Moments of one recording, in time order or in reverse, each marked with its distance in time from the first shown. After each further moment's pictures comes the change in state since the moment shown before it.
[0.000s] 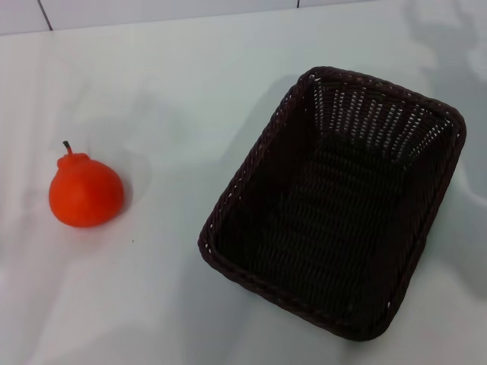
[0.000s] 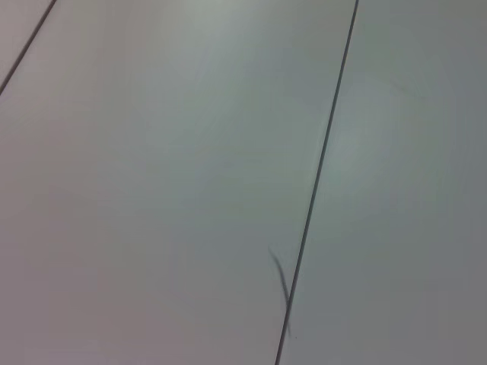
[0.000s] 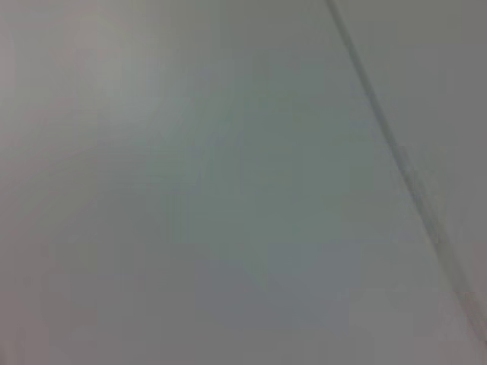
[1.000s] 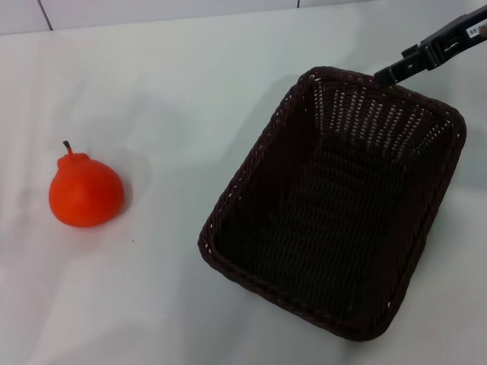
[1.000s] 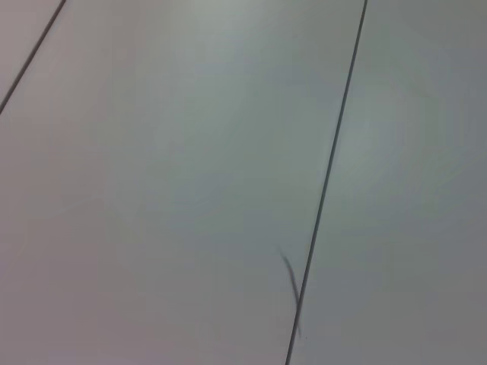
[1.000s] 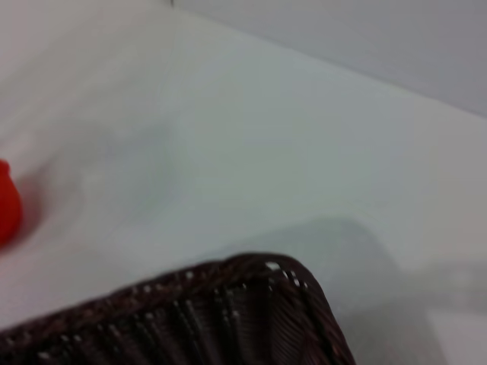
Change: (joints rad) left arm -0.004 -0.001 -0.012 0.000 -0.003 0.012 -0.001; right arm 0.267 -0.138 -0.681 -0.962 -1.498 0.317 1.701
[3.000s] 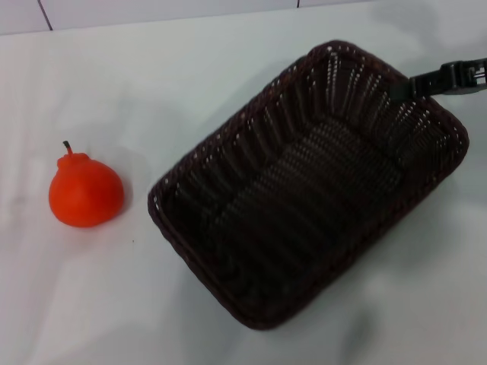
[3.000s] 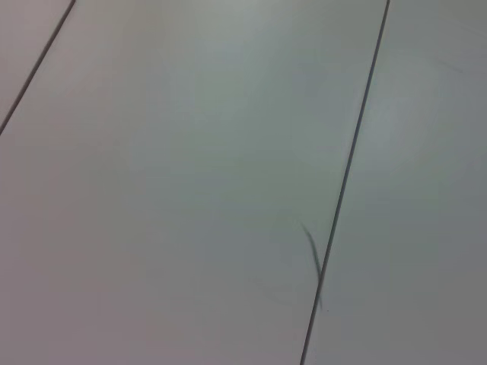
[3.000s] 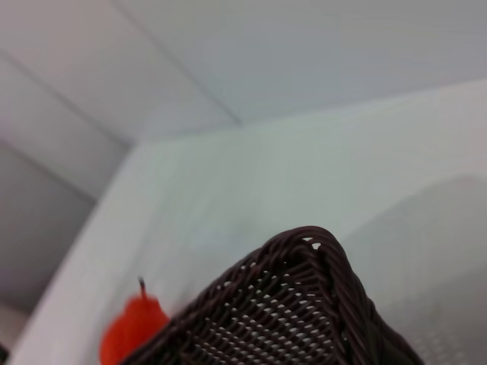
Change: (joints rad) left arm -0.002 0.001 -0.006 0.021 0.001 0.050 0.006; right arm -0.116 -0.098 0.265 0.404 0.266 0.030 -0.076
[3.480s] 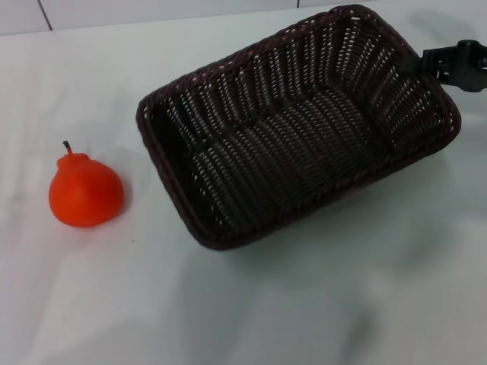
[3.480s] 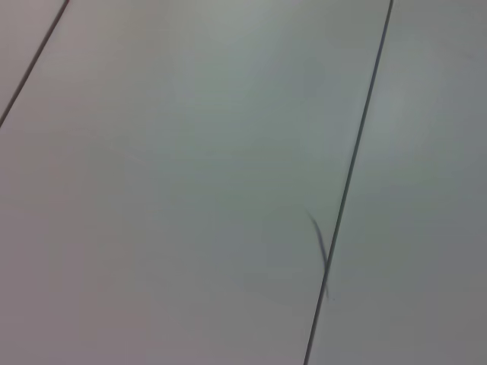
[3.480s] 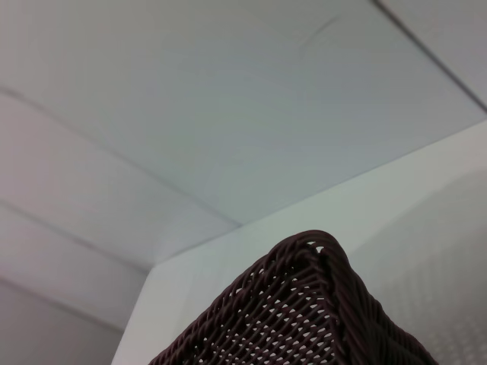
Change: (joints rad) left arm -0.010 0.003 0.001 -0.003 0.001 0.031 0.001; right arm -0.060 0.005 0.147 0.123 0.094 -0.073 0.020
